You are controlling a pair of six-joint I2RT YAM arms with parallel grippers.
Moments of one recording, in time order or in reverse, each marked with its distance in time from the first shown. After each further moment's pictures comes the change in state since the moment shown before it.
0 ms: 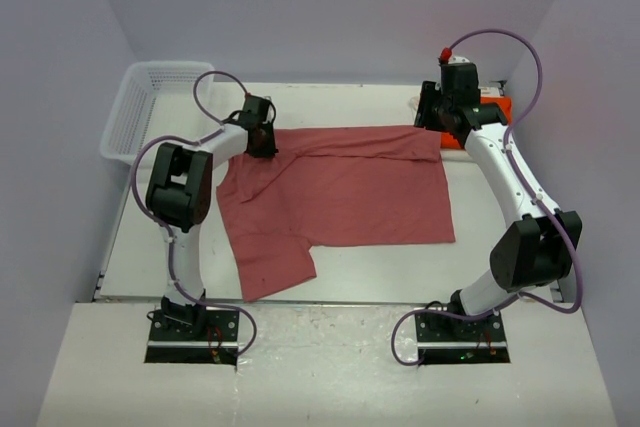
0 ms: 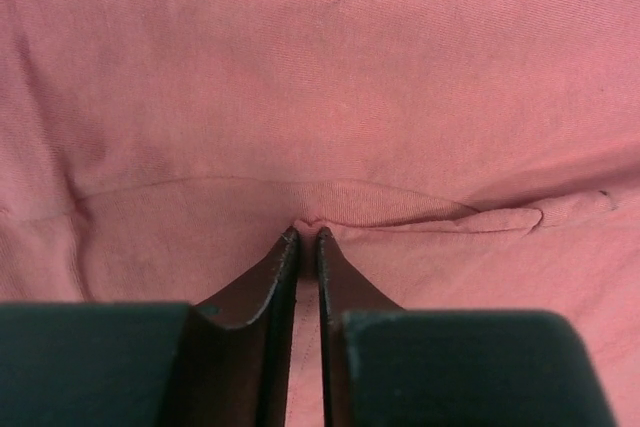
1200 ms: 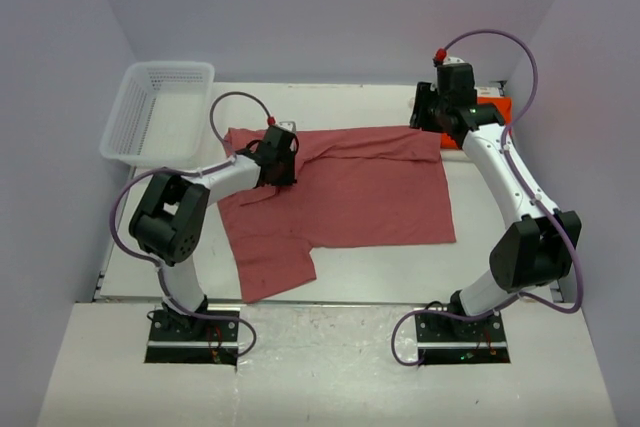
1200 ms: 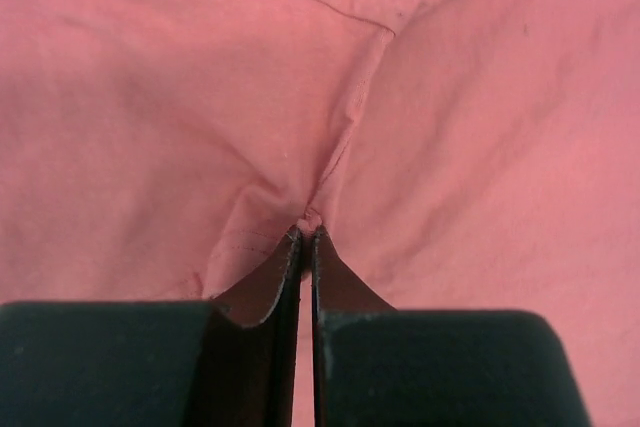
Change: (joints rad) left arm -0.205 -0.267 -0.322 0.085 -0.060 -0.064; right arm 0.019 0.000 0.000 0.000 -0.021 0.000
